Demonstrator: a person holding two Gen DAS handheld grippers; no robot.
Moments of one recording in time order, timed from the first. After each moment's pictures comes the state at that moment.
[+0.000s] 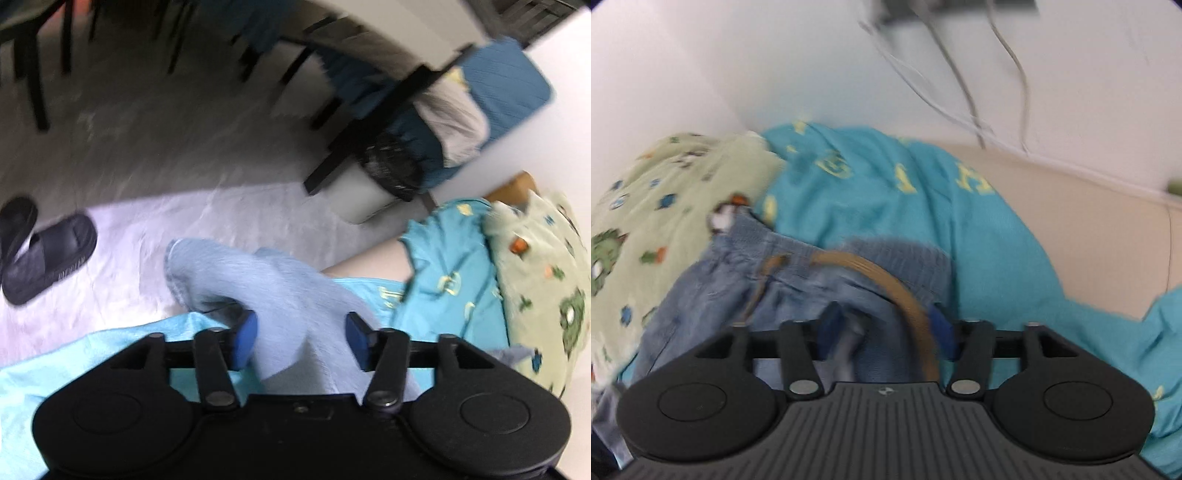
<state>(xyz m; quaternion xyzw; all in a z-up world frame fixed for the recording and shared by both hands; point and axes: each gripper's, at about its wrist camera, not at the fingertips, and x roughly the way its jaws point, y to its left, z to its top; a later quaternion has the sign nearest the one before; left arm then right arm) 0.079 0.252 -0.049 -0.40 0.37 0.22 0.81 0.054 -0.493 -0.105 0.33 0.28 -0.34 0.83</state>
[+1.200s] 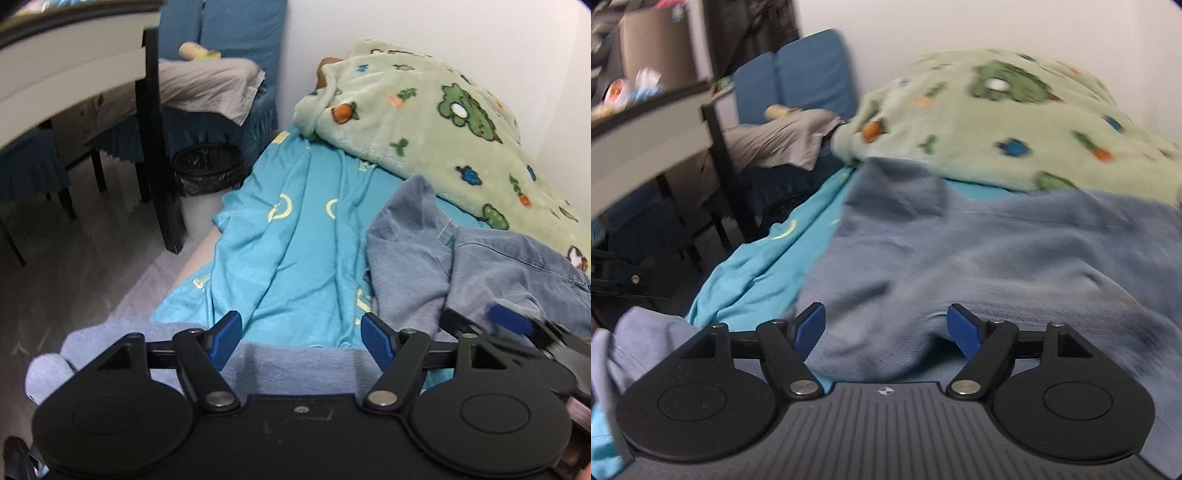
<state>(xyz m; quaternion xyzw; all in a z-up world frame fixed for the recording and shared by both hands) 0.165 0.070 -0.055 -0.07 0.38 0.02 0.92 0.210 -0.145 -0.130 0.03 0.27 0.17 0.95</state>
